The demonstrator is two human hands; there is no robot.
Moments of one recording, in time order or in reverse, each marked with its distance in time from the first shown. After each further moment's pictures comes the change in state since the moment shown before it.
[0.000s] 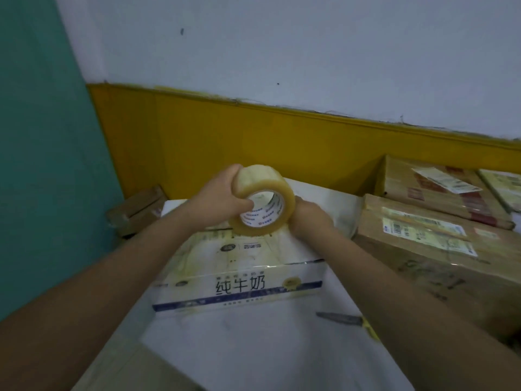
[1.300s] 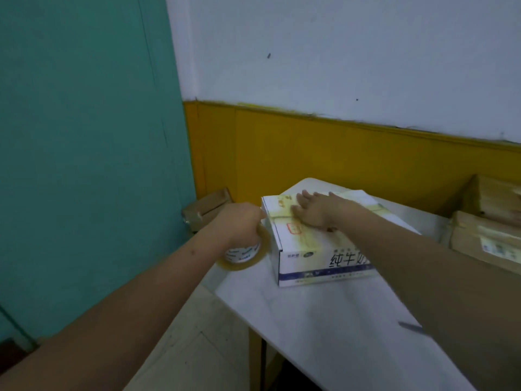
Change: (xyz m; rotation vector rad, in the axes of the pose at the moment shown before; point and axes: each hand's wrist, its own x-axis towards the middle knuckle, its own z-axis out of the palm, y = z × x) left_hand -0.071 -0.079 -0.072 0.998 -0.179 -0.113; right_hand 0.019 -0.126 -0.009 -0.284 -0.250 -0.340
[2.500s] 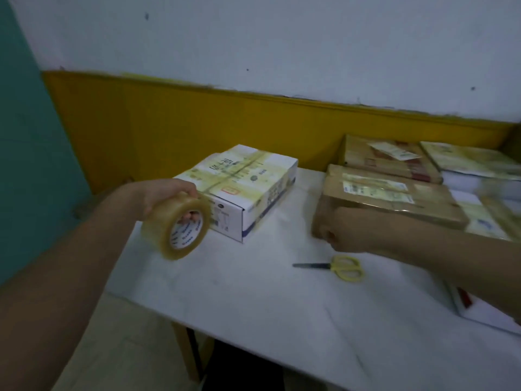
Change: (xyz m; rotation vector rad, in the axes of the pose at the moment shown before) left_hand 0.048 0.041 -0.009 -1.378 -0.576 -0.416; right_hand -0.212 0.147 0.055 -0.184 -0.158 0.057
